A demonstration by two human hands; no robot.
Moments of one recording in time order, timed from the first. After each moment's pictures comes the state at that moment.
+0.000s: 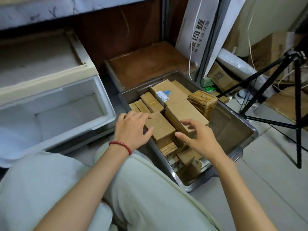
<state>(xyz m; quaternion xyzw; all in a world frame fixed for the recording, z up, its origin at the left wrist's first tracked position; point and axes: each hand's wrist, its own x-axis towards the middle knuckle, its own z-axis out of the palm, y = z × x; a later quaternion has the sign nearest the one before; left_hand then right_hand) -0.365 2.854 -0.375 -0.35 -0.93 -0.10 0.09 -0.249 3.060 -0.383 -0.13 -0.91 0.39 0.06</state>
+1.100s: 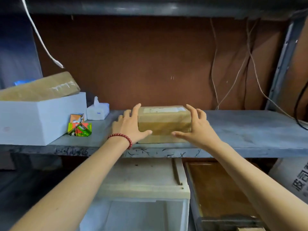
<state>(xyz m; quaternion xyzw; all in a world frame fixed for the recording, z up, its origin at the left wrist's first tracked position) -0.569 2.643 -0.078 0.03 -0.97 -0.09 0.24 -0.575 2.876 -0.075 0.15 -0.94 0.26 0.18</state>
